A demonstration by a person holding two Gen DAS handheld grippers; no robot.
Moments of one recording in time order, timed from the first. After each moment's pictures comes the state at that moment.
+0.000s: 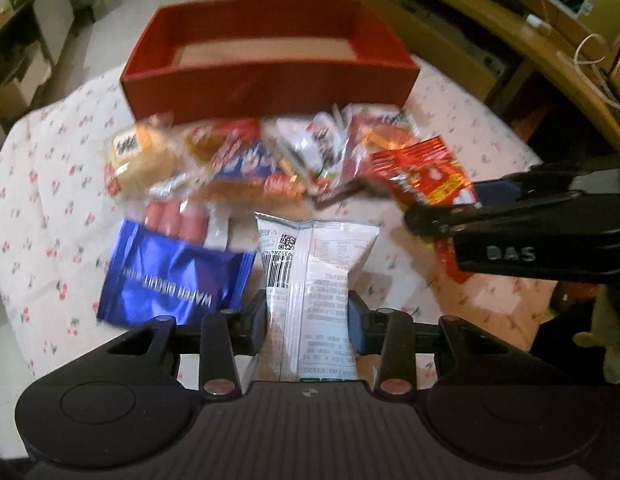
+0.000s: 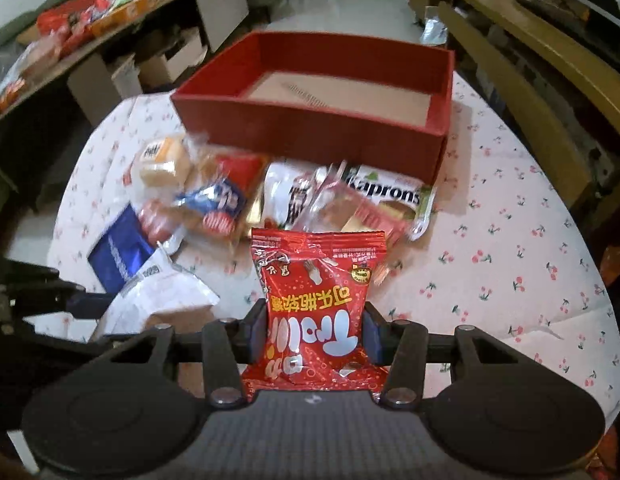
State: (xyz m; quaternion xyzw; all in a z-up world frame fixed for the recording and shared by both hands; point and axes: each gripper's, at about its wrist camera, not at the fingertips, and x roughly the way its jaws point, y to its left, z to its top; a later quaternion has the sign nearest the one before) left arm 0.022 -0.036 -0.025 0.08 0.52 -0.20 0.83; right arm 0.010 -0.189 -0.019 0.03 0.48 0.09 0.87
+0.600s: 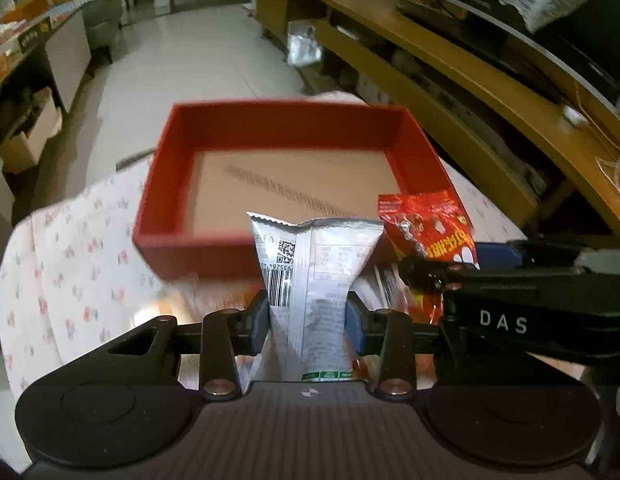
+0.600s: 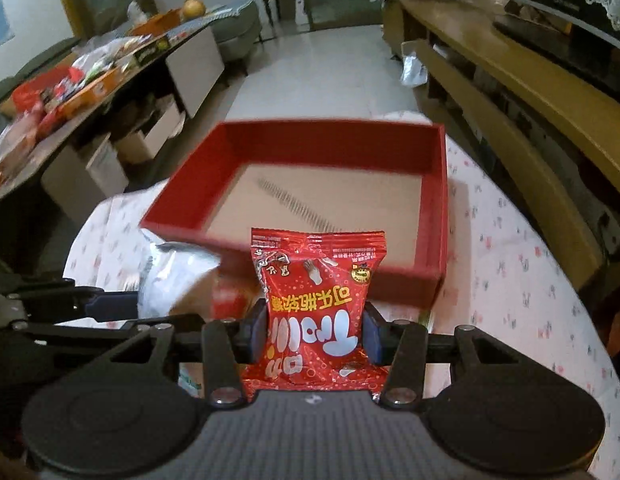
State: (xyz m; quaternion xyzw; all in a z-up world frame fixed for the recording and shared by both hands) left arm 0.138 -0.053 0.012 0.05 0.46 -0.18 0.87; right arm 0.108 -0.201 0.011 0.09 0.43 0.06 0.90
